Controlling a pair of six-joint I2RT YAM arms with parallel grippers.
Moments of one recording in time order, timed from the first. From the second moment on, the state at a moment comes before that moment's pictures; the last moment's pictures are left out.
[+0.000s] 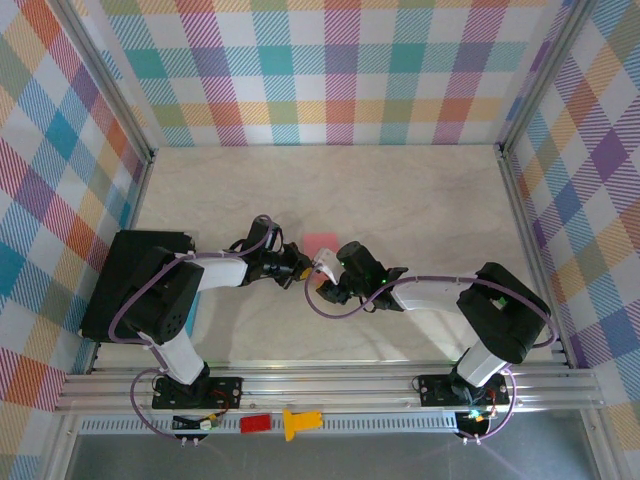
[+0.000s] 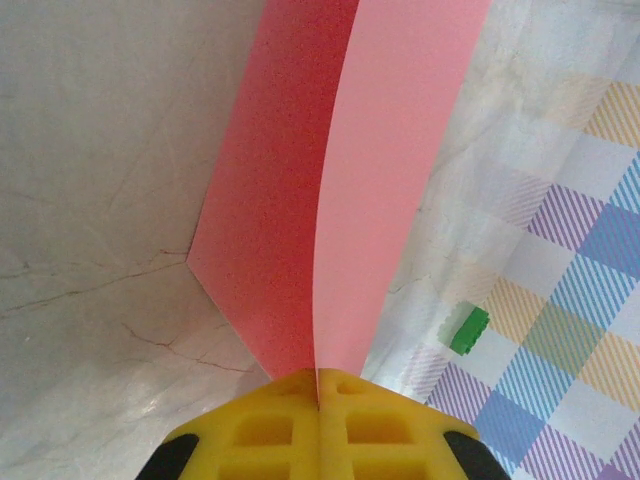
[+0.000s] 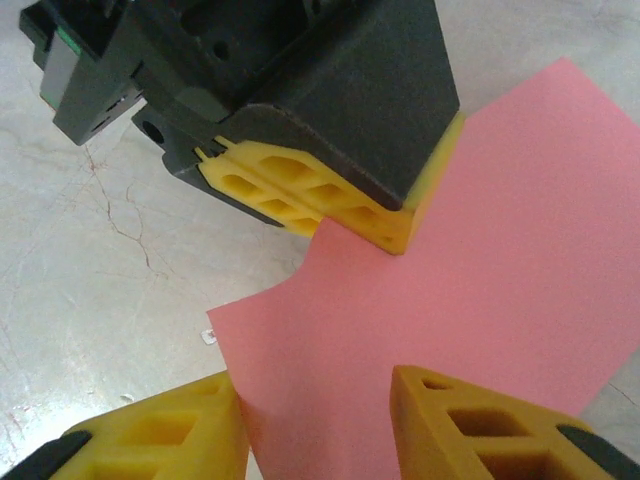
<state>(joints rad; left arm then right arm) -0.46 1.71 0.76 0.12 0.58 -1.25 0.86 1.60 0.74 0.10 -0.10 -0.18</state>
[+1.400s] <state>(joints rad) -0.47 1.71 0.76 0.12 0.58 -1.25 0.86 1.59 0.73 0.09 -0.15 -0.11</state>
